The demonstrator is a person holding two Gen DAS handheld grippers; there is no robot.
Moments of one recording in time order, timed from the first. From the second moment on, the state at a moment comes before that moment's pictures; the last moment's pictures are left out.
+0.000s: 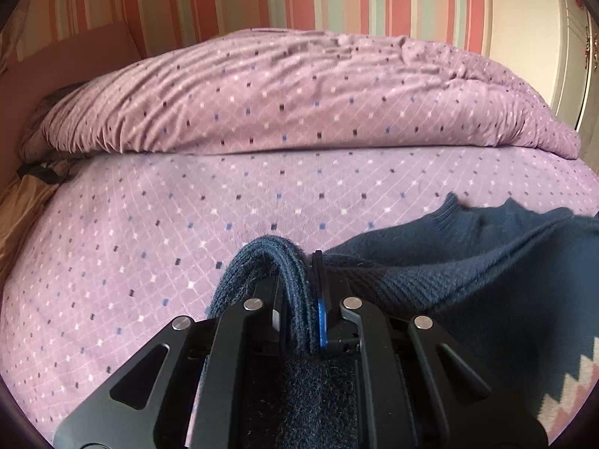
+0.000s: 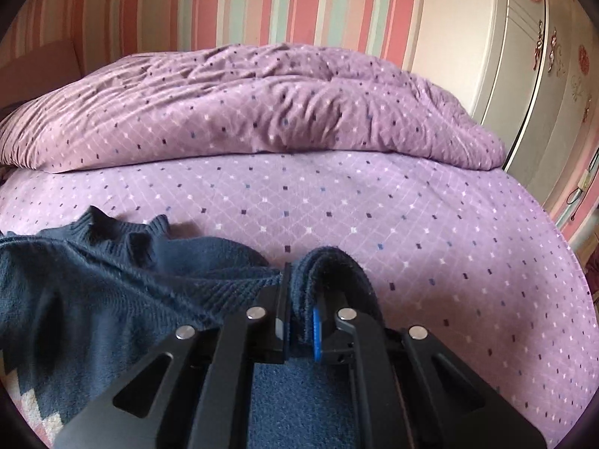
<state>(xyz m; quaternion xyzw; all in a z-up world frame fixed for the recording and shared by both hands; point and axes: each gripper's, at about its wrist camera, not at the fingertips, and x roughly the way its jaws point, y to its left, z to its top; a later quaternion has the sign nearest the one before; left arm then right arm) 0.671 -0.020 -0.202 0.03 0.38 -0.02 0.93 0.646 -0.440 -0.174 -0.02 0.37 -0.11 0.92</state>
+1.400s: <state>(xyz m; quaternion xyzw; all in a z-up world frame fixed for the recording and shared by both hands) 0.667 -0.041 -0.186 0.08 0.36 -0.05 0.93 0.641 -0.424 -0.159 -0.06 0.36 -0.07 0.93</state>
